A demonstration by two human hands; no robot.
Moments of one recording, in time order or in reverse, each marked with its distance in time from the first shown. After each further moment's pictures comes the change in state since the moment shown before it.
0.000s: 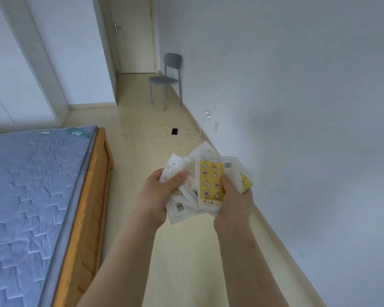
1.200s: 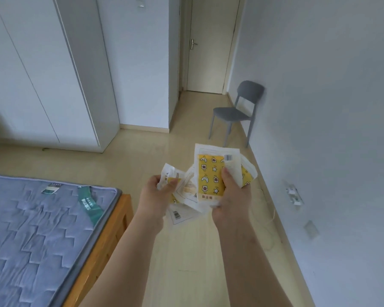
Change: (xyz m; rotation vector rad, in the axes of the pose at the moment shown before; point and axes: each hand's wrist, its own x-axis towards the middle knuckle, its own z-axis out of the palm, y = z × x) left_hand 0.783 0.259 -0.110 0.041 0.504 0.135; right_hand 0.550 0.051 0.684 -0.047 -0.428 0.168
